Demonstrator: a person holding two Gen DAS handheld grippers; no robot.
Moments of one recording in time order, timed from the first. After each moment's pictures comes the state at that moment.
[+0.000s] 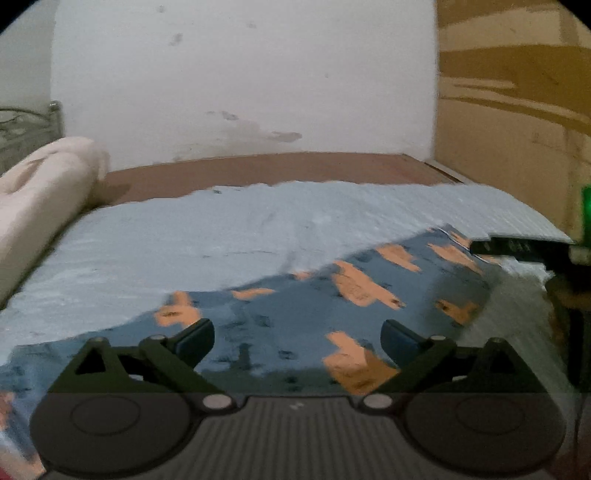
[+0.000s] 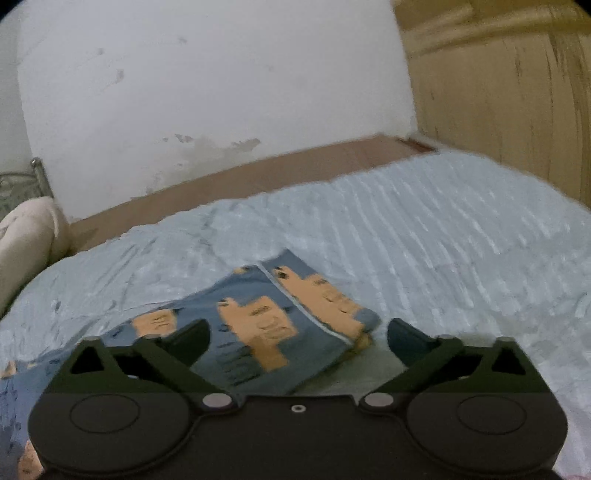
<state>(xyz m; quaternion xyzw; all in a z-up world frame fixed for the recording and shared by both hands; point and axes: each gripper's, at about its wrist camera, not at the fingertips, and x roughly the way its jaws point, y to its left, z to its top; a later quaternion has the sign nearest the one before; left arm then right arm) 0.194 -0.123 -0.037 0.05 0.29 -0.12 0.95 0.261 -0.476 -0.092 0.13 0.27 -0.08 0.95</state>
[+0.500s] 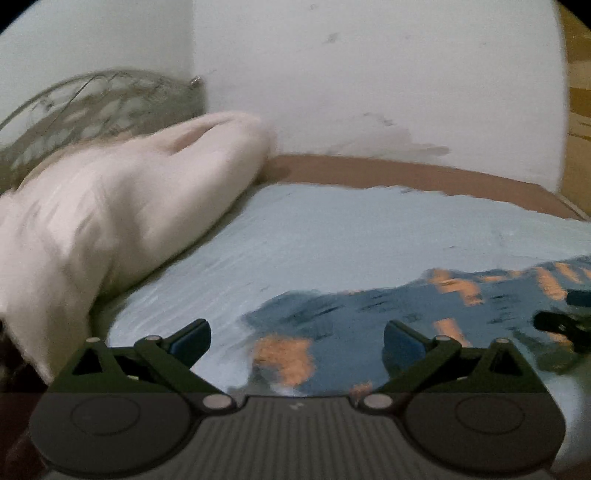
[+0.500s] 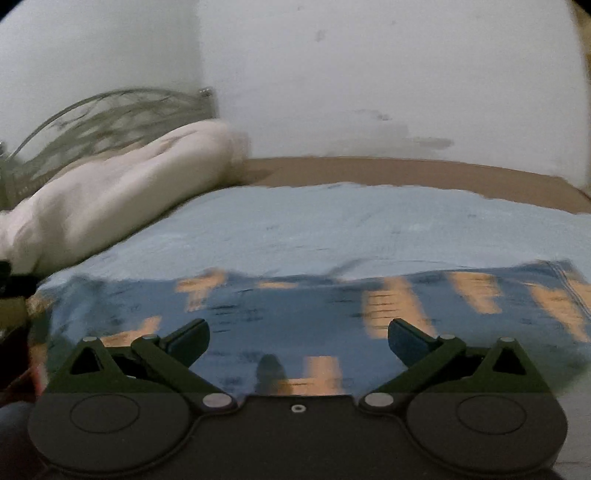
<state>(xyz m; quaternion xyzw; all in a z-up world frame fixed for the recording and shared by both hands) 0.159 0.088 -0.037 0.00 0.29 0.08 0.95 0.232 -0.264 -0.080 0.03 0.27 0.18 0.94</state>
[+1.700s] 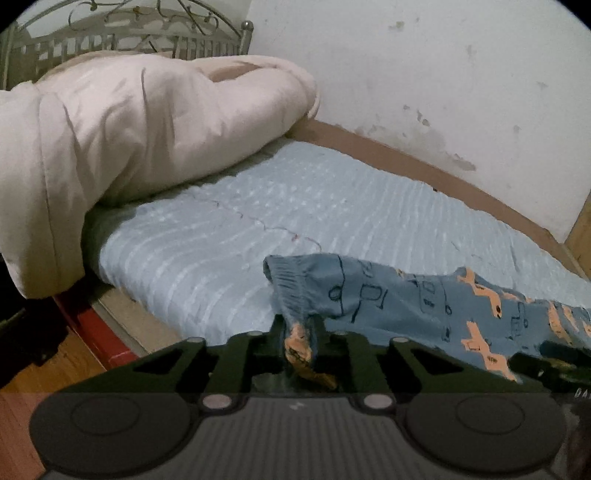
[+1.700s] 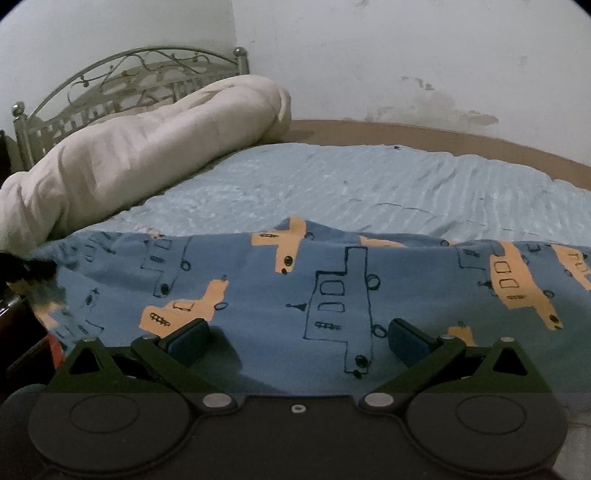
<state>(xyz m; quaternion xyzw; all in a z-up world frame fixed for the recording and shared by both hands) 0.161 0.144 -0.072 -0.13 0.32 0.07 0.93 0.236 -0.192 -0.101 0.01 0.32 0.22 0.92</state>
